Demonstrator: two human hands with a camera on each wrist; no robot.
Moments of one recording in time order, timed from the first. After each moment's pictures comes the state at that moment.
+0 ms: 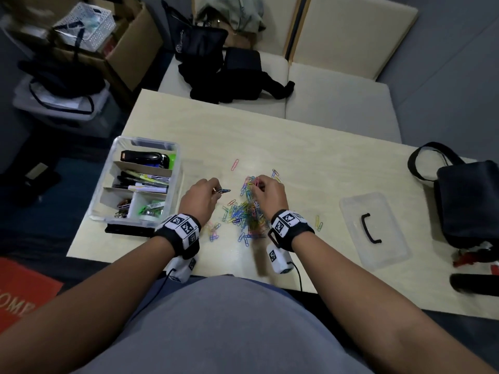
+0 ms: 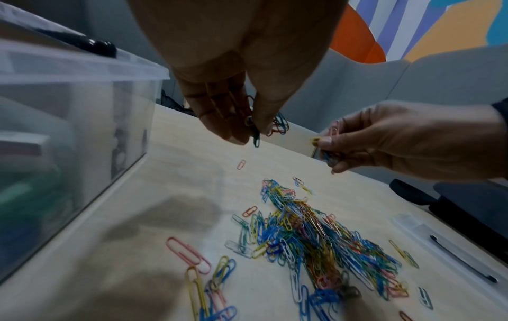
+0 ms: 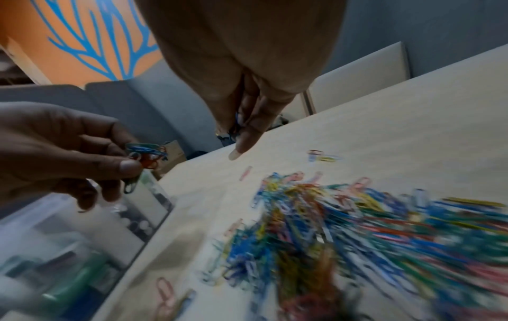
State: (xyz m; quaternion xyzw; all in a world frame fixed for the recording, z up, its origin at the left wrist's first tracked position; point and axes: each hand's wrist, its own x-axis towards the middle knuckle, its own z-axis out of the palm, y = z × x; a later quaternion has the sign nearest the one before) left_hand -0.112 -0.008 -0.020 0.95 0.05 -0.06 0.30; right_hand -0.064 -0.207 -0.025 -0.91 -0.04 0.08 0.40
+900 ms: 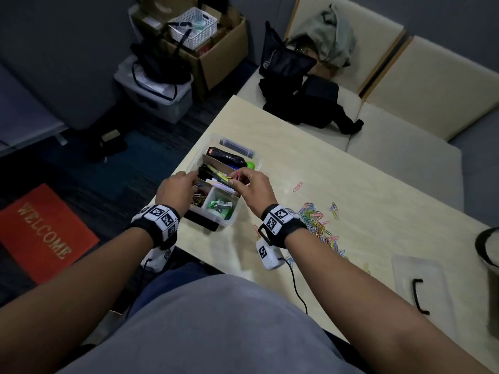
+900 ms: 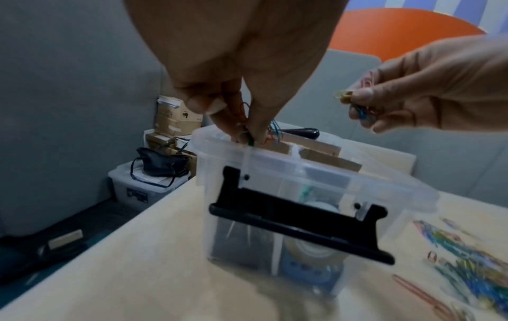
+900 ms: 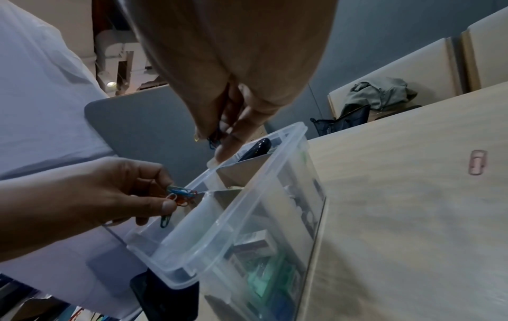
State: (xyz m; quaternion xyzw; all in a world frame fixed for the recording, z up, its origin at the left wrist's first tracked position) left_hand -0.178 0.181 0.001 0.96 0.22 -0.03 0.16; right_hand -0.077 -0.002 0.016 -0.82 -0.22 0.20 0.49
